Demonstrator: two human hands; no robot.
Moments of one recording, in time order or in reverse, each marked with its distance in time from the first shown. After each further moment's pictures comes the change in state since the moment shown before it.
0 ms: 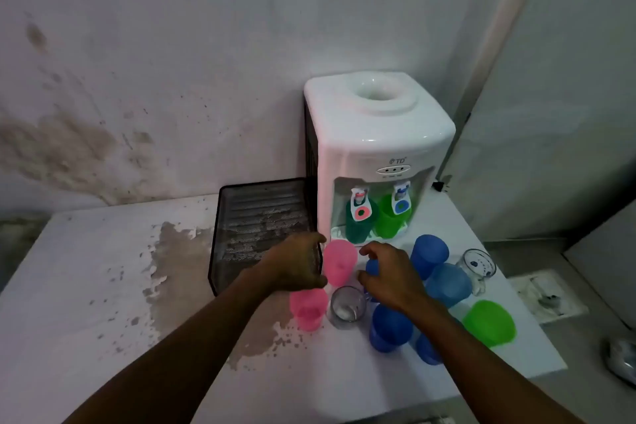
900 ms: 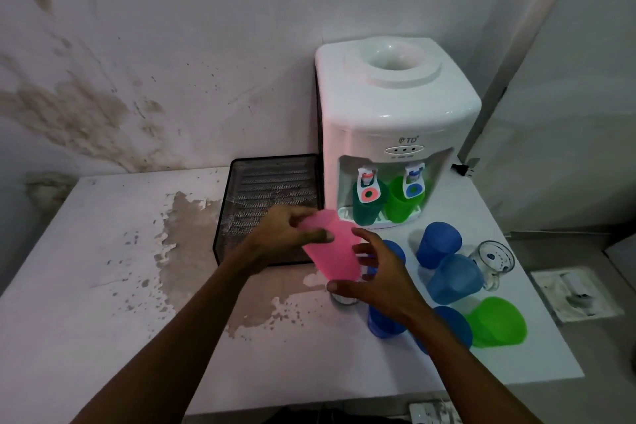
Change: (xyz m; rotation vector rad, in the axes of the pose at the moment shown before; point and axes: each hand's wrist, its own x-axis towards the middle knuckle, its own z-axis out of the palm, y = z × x) left_hand -0.019 0.035 -0.025 -0.614 0.099 -0.294; right_hand -0.015 0.014 0.006 0.537 -0.230 -0.024
